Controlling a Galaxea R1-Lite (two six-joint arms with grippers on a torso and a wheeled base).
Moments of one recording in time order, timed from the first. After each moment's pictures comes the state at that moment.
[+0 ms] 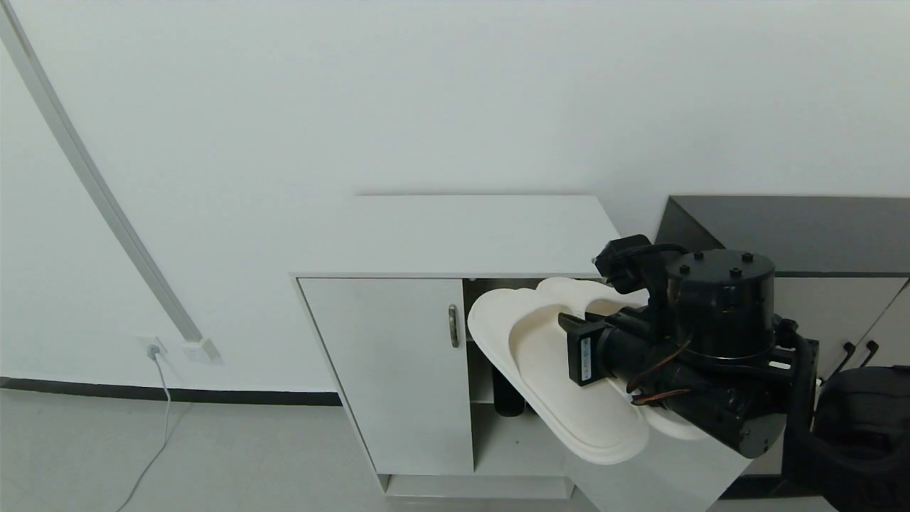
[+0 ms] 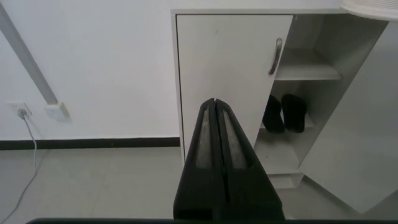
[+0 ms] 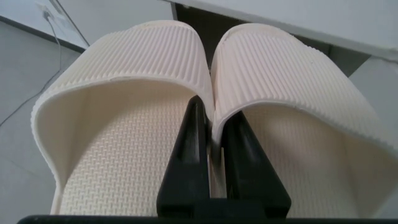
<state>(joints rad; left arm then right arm) 0.00 0.00 0.00 0.00 -0.01 0.00 0.80 1.72 -0.82 -0.65 -0.34 0.13</state>
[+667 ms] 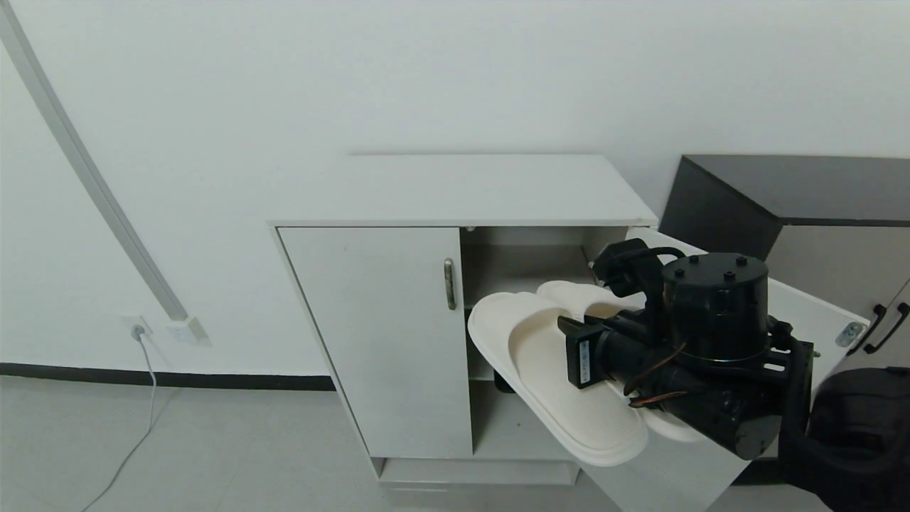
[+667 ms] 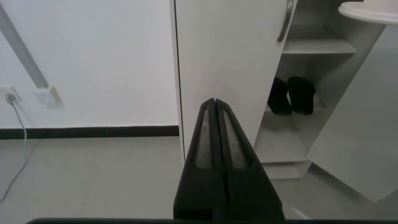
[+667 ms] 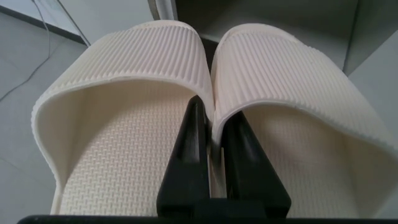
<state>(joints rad) 0.00 0.00 0.00 0.00 -0.01 0.00 0.80 1.72 -0.82 -0.65 -0.34 0.13</state>
